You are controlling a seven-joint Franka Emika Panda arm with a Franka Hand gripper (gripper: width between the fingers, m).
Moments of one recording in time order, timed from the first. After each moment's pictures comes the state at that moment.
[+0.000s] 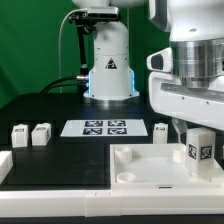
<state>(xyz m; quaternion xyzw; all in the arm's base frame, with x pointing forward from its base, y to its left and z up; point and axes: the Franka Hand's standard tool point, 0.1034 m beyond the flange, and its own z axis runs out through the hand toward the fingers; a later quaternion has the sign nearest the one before) 0.615 0.127 0.073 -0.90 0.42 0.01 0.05</state>
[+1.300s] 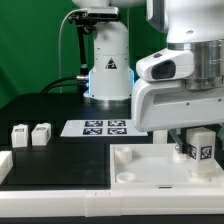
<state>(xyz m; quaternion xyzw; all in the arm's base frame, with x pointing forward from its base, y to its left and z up) 0.613 0.122 0.070 -1.00 -0.03 -0.01 0.04</state>
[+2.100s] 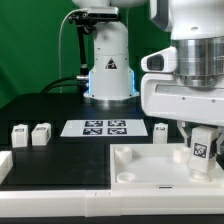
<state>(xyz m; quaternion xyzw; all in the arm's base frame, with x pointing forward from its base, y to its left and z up) 0.616 0.126 0.073 -0.91 0.42 0.01 0.05</state>
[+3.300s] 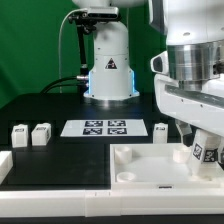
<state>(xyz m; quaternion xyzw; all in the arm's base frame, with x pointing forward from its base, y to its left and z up) 0.615 0.127 0.068 -0.85 0.52 0.02 0.06</state>
